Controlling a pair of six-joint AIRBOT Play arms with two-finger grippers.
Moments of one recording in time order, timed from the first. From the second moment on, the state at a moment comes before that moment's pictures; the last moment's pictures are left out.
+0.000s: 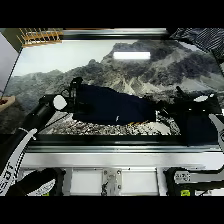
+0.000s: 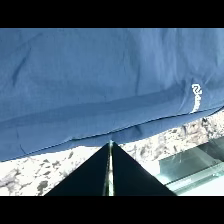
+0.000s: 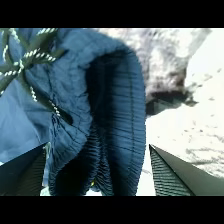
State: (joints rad) left arm -0.35 -1.21 0.95 1.21 -0.91 -1.61; right arm -0.32 -1.54 0.94 -0.70 1.09 1.07
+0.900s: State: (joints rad) left arm -0.35 -1.21 0.95 1.21 -0.91 -1.61; right arm -0.24 -1.59 0.97 -0.69 1.11 1.07
